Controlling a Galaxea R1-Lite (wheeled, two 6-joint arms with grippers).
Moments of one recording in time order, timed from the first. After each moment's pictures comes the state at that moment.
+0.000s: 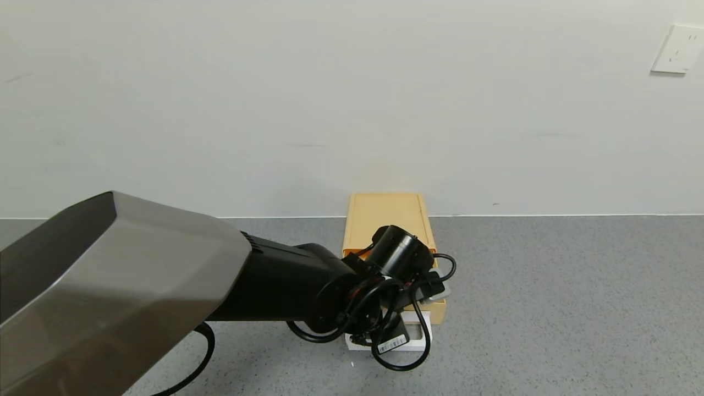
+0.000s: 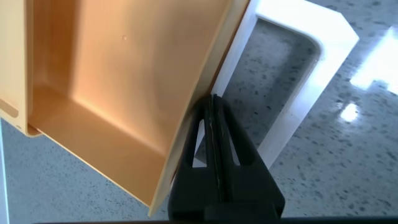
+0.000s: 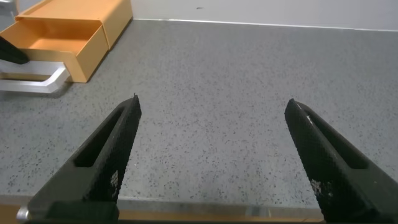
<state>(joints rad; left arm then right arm) -0.81 2.16 -1.42 0.19 0.27 0.53 0.01 0.00 -0.01 0.01 0.01 0.00</state>
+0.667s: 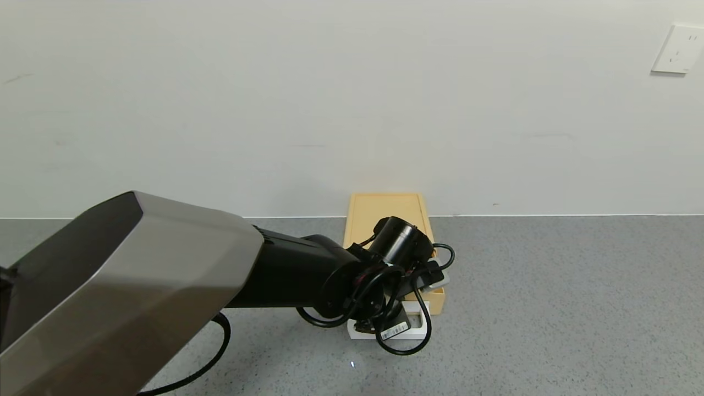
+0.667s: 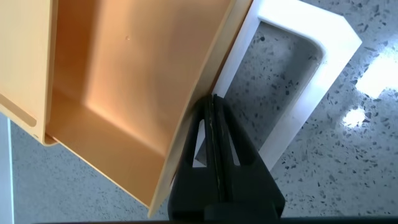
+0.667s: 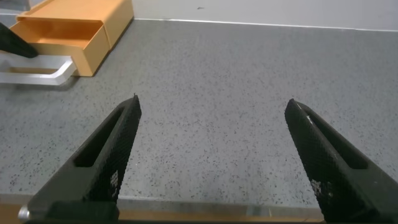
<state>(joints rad) -0.78 2.21 -1.51 0.20 0.27 0.54 0.01 0.00 -0.01 0.01 0.01 0.00</state>
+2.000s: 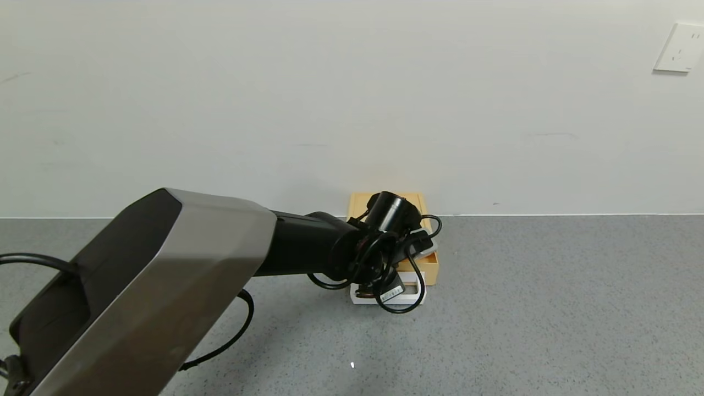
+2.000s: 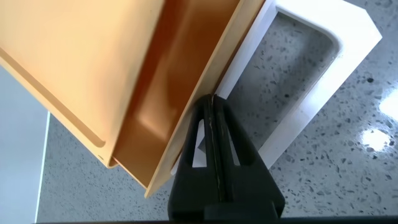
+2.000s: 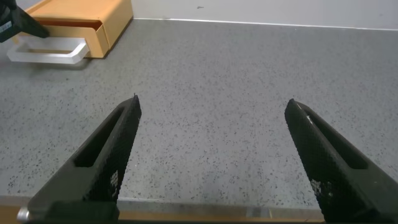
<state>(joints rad) -0.71 2.31 -1.73 0.24 0.30 0.57 0.01 0.00 -0.01 0.01 0.01 0.00</state>
